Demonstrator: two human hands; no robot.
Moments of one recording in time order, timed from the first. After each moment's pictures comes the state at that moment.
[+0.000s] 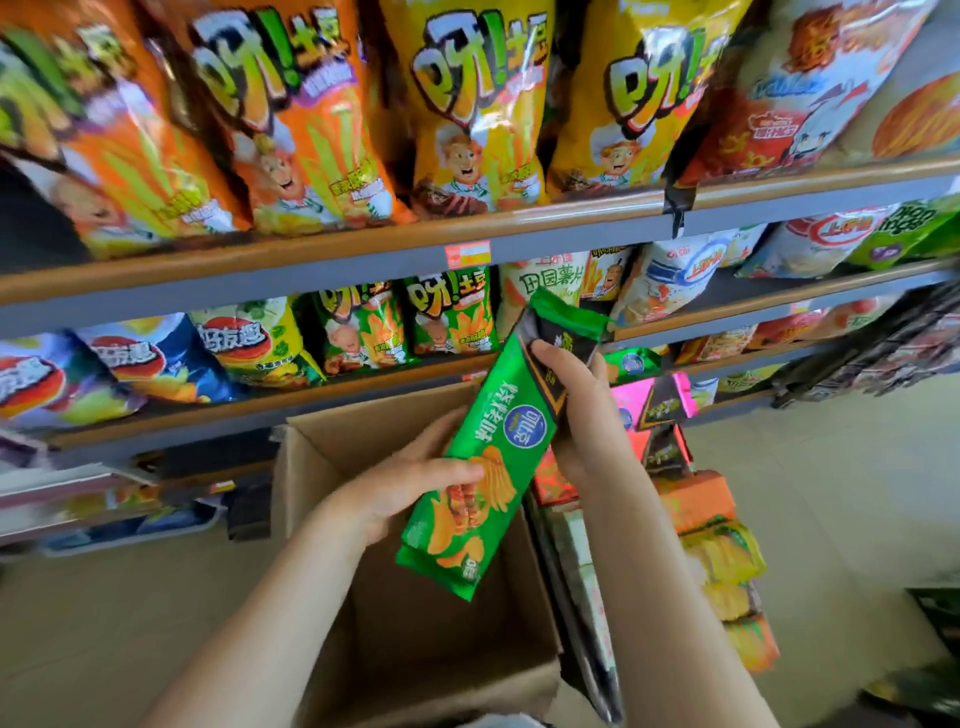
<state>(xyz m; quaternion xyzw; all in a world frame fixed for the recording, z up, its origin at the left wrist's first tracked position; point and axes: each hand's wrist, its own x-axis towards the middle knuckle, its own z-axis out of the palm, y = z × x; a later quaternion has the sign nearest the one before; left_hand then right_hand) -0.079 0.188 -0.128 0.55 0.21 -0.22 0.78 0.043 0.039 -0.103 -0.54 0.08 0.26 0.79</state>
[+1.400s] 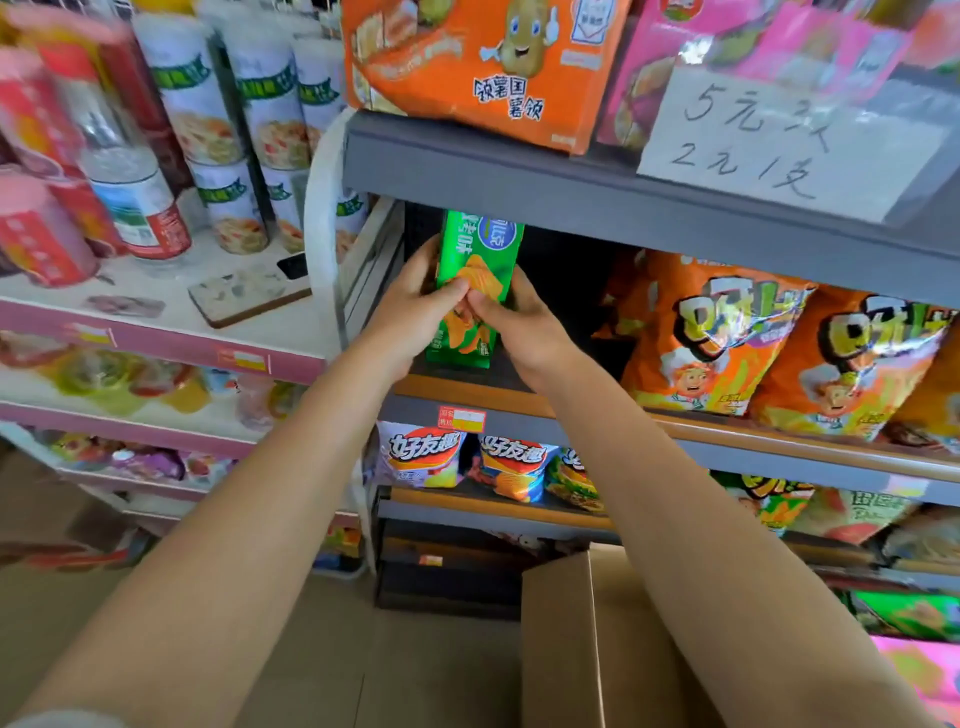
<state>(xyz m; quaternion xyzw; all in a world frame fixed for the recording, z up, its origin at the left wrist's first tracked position) -0.203 0.683 -0.020 0.66 0.26 0.29 0.64 -0.095 0.593 -0.030 -0.68 -0.31 0.31 0.58</state>
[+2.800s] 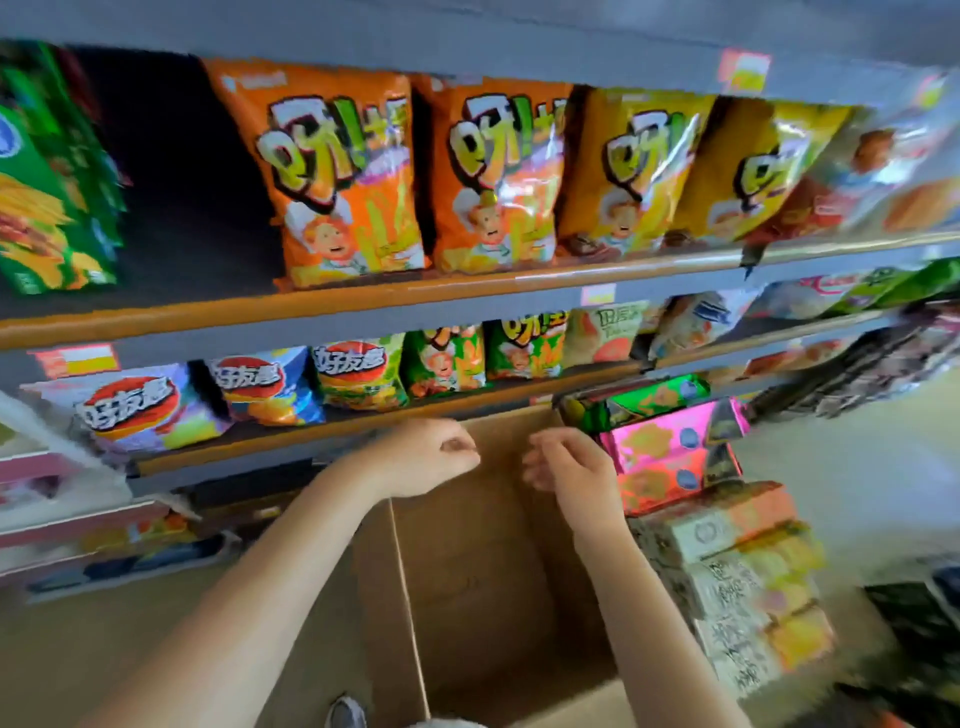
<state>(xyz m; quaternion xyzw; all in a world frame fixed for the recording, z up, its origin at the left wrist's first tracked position) -0.131 0.368 -0.091 0.89 0.07 -0.23 0.40 -0.085 0.170 -0.117 -0.81 0.05 0.15 0.57</state>
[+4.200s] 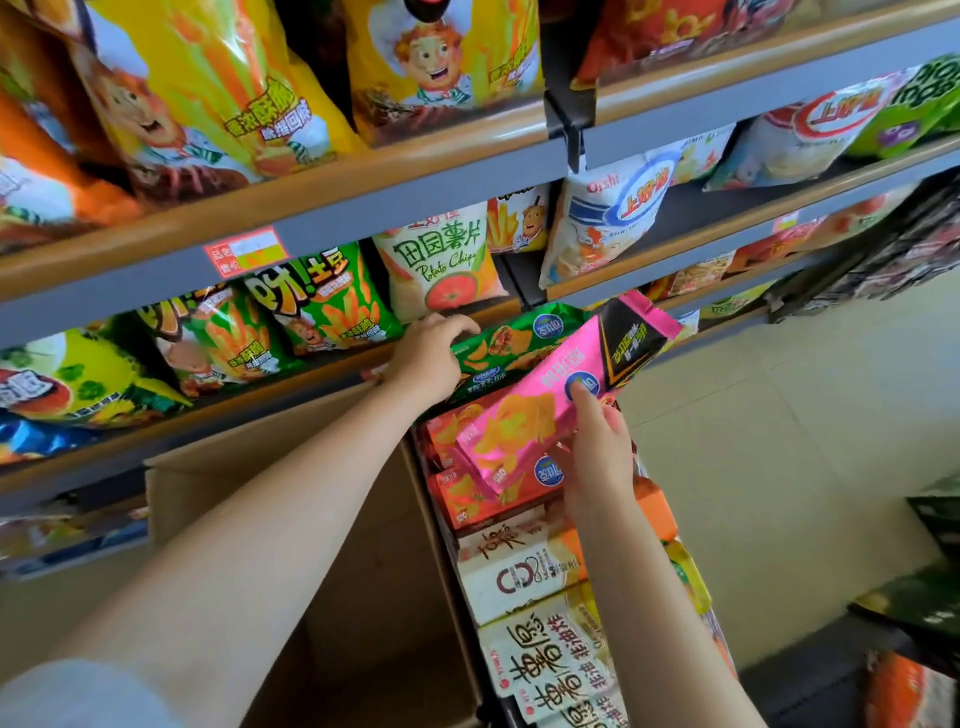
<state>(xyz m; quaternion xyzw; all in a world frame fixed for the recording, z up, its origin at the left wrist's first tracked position) 0.172 0.123 -0.250 0.94 0.17 -0.10 0.29 0.141 -0.080 -0.253 -0.63 0.33 0.21 0.67</state>
